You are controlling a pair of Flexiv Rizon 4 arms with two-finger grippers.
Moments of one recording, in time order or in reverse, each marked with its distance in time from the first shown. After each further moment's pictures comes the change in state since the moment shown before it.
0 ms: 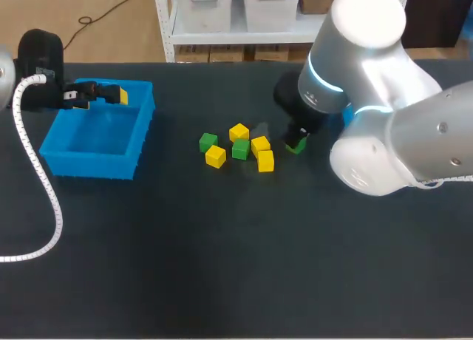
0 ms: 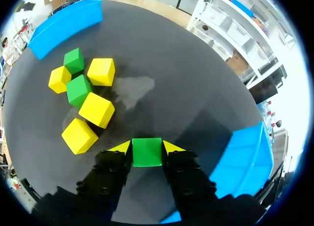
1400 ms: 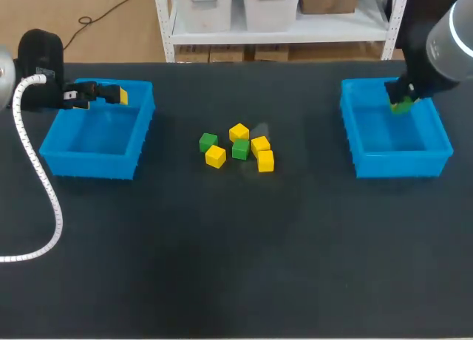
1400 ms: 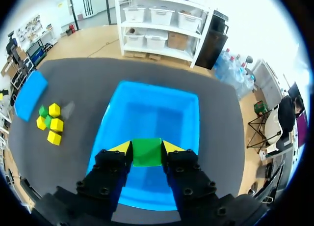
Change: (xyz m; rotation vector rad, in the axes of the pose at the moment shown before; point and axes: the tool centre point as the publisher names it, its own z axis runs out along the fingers) left arm 0.000 0.000 0.000 0.000 0.000 0.000; right arm 0.095 -0.143 -0.116 0.145 -0.115 0.550
